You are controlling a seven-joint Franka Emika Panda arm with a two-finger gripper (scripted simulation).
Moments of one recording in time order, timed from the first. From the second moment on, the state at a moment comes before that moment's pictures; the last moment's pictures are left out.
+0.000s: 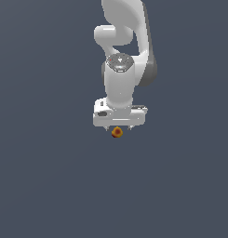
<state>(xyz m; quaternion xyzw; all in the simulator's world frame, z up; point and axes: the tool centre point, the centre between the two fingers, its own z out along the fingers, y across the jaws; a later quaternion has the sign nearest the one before) 0.009 0.022 0.174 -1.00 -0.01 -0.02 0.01</state>
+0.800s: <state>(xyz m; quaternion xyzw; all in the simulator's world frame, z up) 0.013 0.019 0.180 -1.00 -0.01 -0.02 0.02</state>
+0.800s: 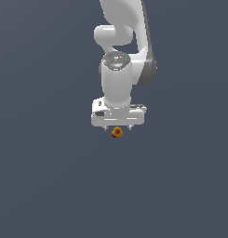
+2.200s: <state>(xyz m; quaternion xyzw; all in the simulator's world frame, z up) -0.059 0.010 0.092 -0.98 0.20 0.00 0.00</state>
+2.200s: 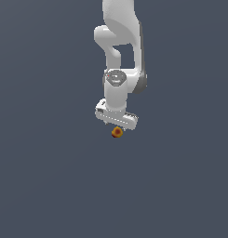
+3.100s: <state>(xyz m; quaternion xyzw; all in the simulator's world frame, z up) -0.067 0.009 0.057 -0.98 0.22 0.00 0.00</state>
